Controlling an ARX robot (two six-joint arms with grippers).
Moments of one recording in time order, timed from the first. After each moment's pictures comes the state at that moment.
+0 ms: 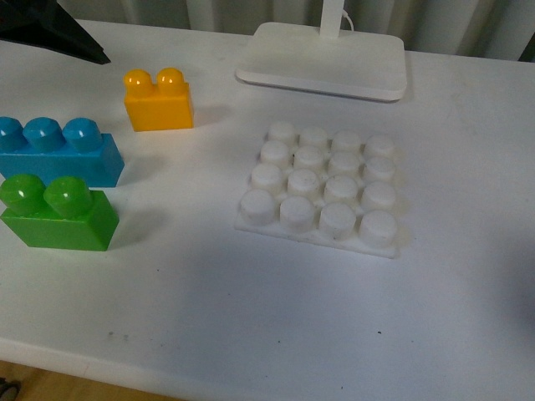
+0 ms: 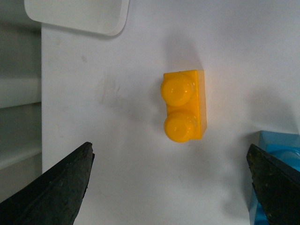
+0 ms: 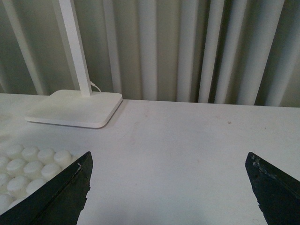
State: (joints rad) left arm -0.15 1.84 1.52 -0.67 0.24 1.45; right arm 0.00 0.00 0.01 0.00 0.00 0.00
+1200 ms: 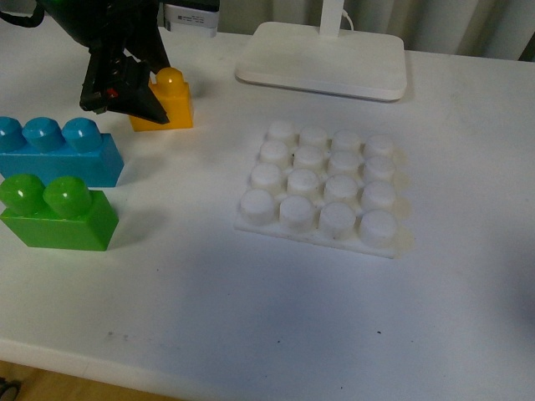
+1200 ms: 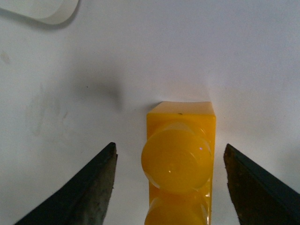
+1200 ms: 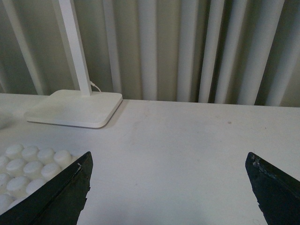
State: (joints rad) left arm -0.18 2.12 1.64 -0.66 0.23 1.33; right arm 0.00 0.00 0.01 0.00 0.00 0.00
